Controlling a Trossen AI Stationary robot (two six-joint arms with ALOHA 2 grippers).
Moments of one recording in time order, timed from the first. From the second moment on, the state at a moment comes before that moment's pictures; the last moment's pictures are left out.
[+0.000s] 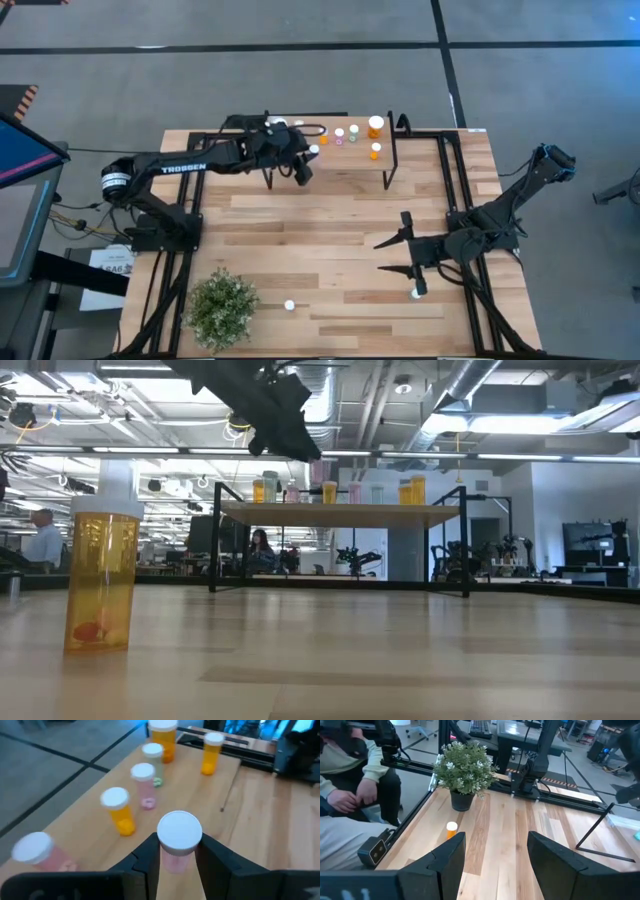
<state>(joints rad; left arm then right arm) 0.34 1.47 1.15 -0.18 -0.14 -0.05 0.65 1.05 0.83 -0.07 0.53 0.02</state>
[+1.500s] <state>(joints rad) 0.42 1.55 1.15 -0.17 -0.06 -0.01 0.63 1.05 0.83 -0.08 0.52 0.03</state>
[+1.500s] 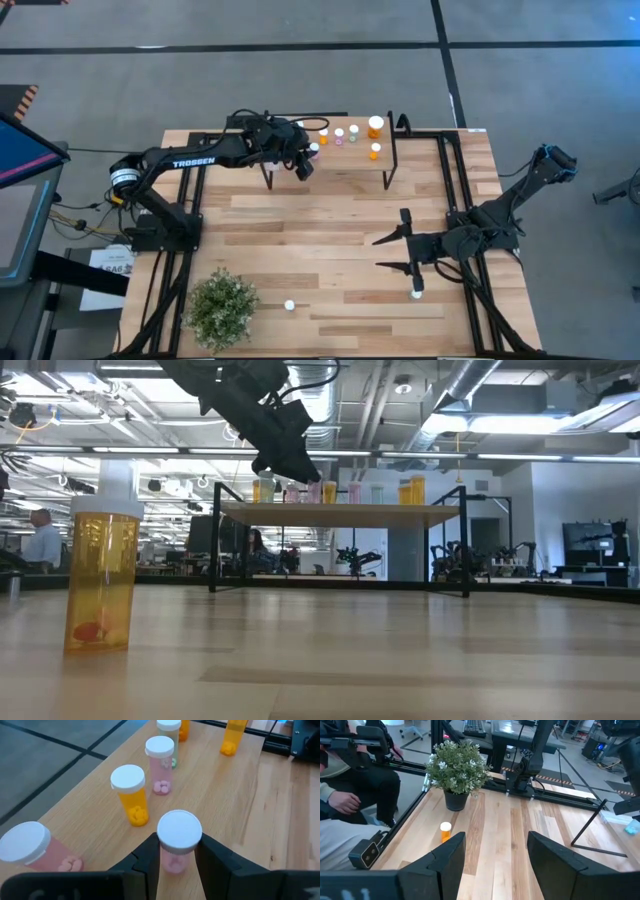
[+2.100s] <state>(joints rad) 0.42 1.55 1.15 -0.17 -0.06 -0.01 0.63 1.05 0.83 -0.08 0.52 0.03</state>
